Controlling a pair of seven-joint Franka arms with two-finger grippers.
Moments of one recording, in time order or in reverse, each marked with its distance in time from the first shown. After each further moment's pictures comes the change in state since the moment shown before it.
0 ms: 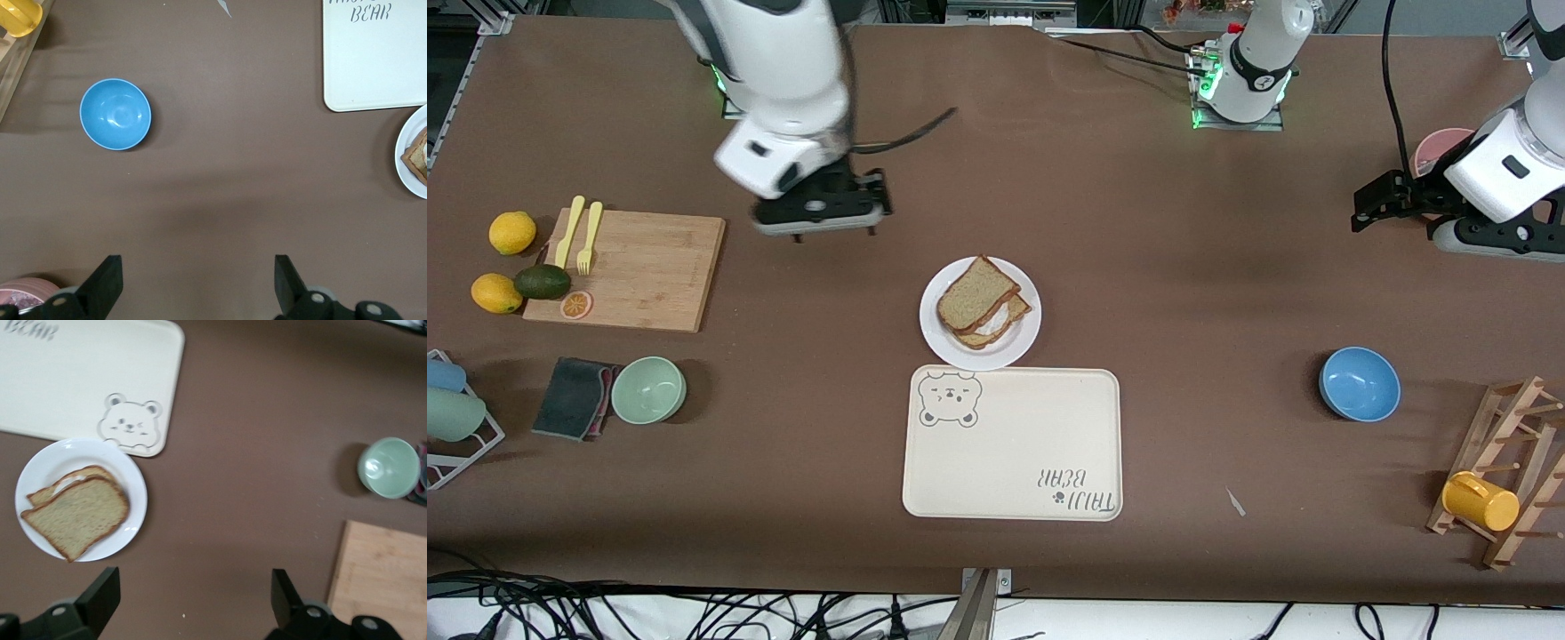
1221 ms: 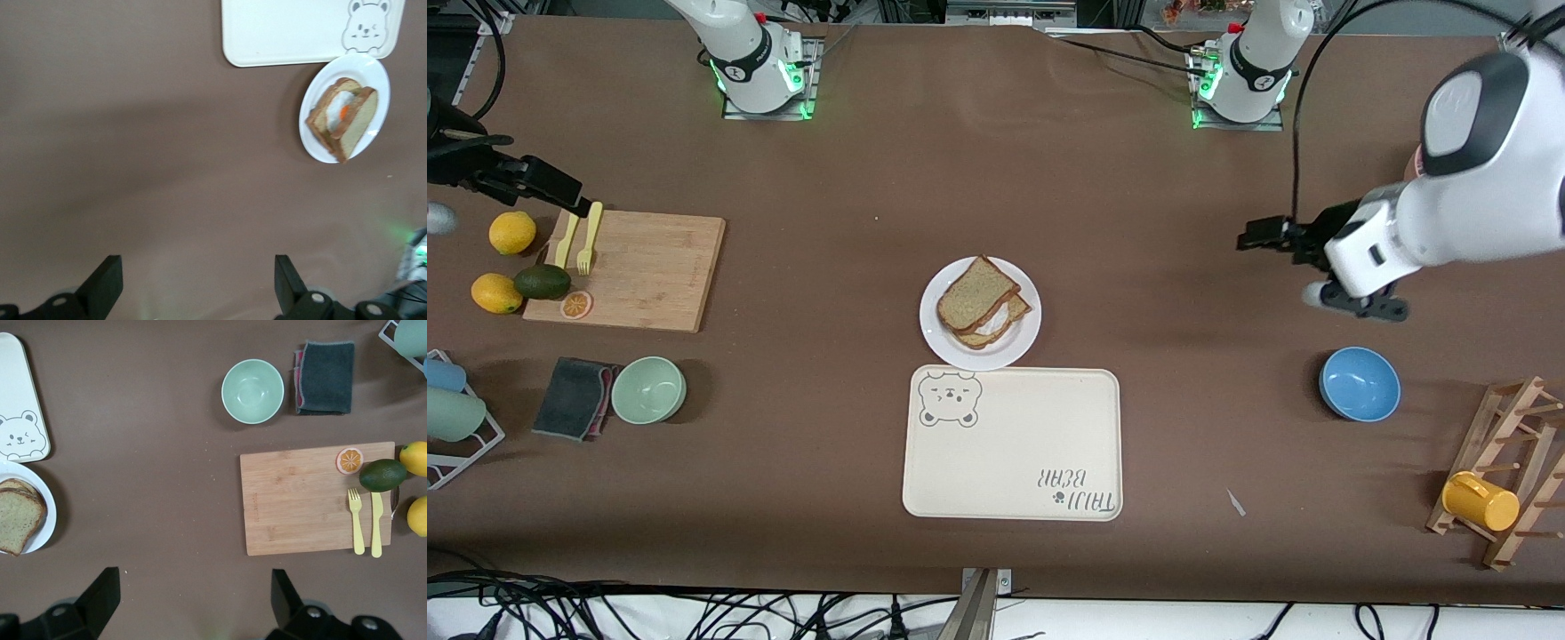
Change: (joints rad) left arm -0.054 0.230 -0.011 0.000 -0.359 -0.010 0.000; right arm -0.332 -0.117 -0.223 0.034 0.222 -0.251 -0.323
